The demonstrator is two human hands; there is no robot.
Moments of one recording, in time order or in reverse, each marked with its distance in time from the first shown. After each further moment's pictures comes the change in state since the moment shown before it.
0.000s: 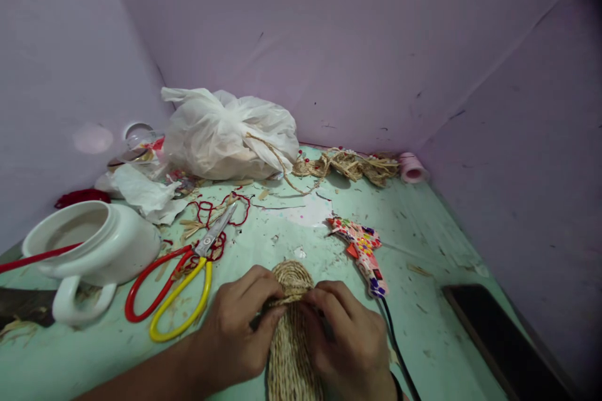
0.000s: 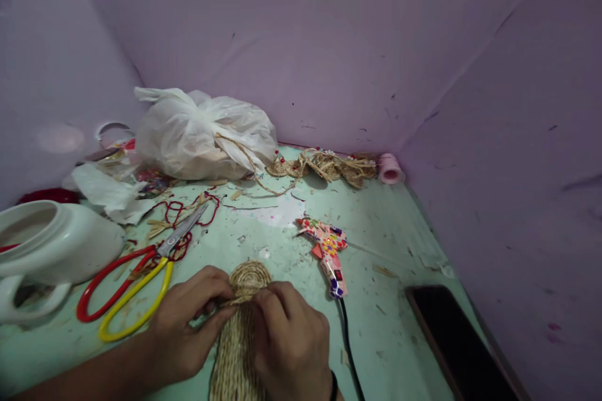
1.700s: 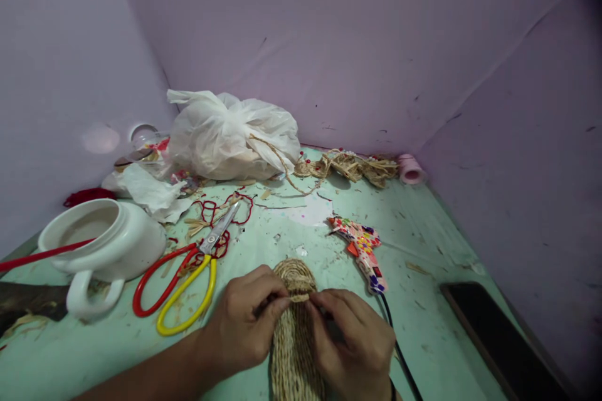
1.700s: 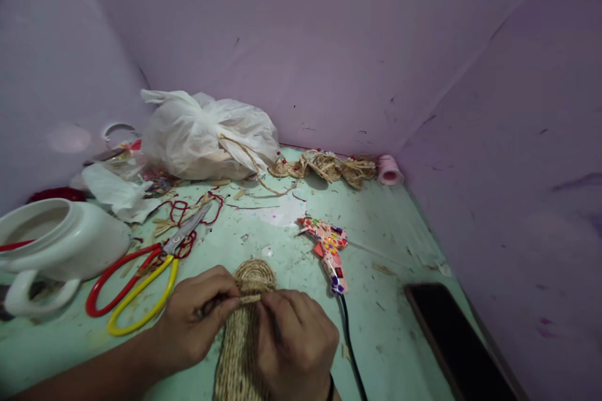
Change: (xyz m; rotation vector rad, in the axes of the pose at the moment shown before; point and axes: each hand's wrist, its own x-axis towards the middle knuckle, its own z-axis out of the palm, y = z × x) left_hand 0.002 0.003 0.000 -0.098 -0.022 -0.133; right_hand -0.008 -0.004 0.001 0.023 0.168 0.020
